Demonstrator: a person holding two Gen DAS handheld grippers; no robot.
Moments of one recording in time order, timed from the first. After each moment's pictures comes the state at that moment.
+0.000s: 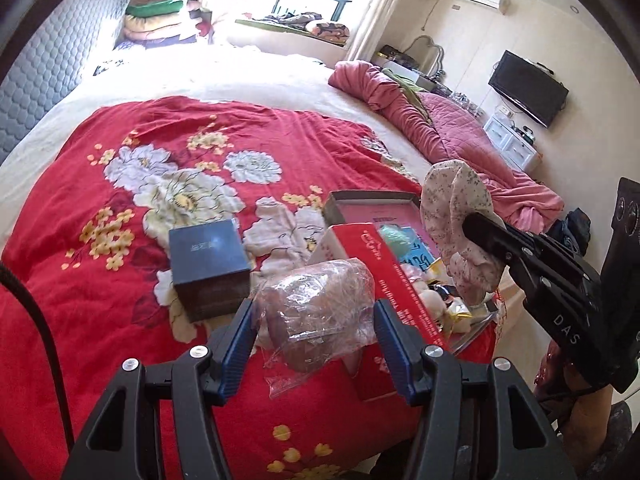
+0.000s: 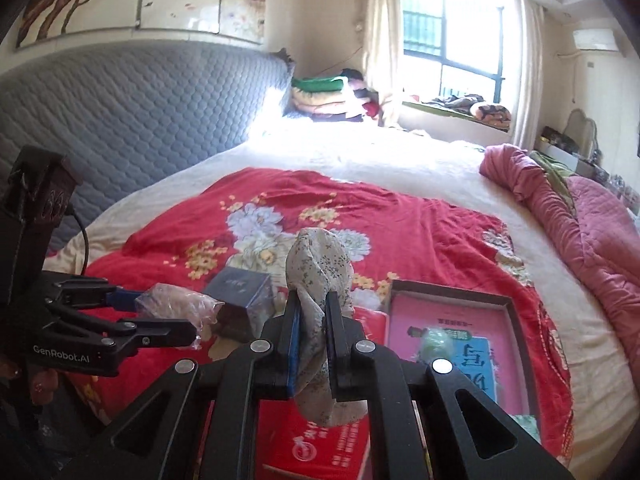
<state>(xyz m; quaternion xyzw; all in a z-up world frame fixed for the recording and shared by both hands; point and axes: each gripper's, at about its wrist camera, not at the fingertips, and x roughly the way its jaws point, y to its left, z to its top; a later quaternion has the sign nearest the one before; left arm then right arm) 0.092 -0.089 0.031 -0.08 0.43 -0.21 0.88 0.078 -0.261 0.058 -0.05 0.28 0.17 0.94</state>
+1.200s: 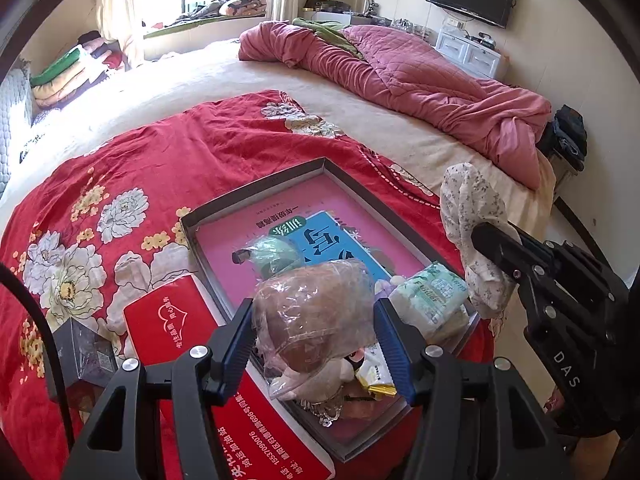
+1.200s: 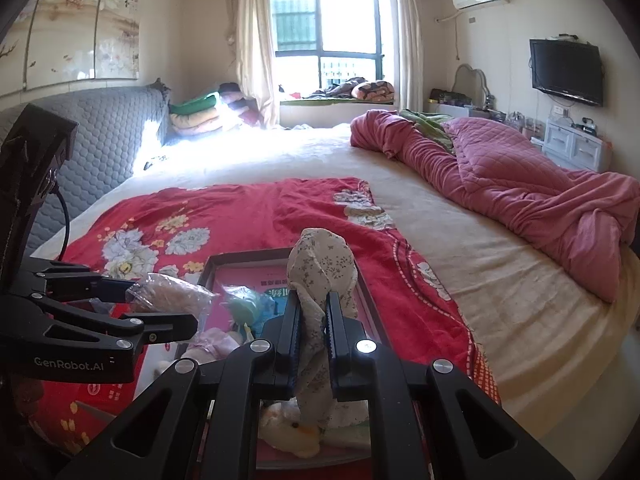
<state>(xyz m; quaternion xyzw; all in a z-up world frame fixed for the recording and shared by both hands) 0.134 -0.304 0.012 0.08 0.45 -0.26 0.85 0.058 -0.434 0.019 0.02 0.28 0.00 0.96</state>
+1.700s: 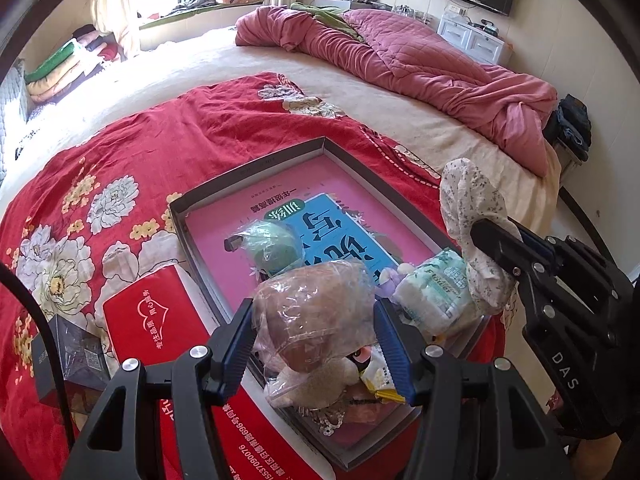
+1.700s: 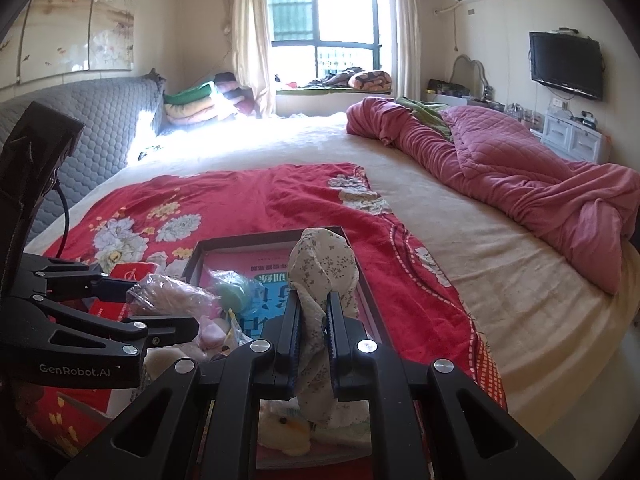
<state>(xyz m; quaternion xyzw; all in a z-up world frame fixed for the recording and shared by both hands) 0.142 -0.314 -0.010 0.09 0.47 -0.26 0.84 0.069 -0.438 -0.002 0.02 0.31 0.00 0.95</state>
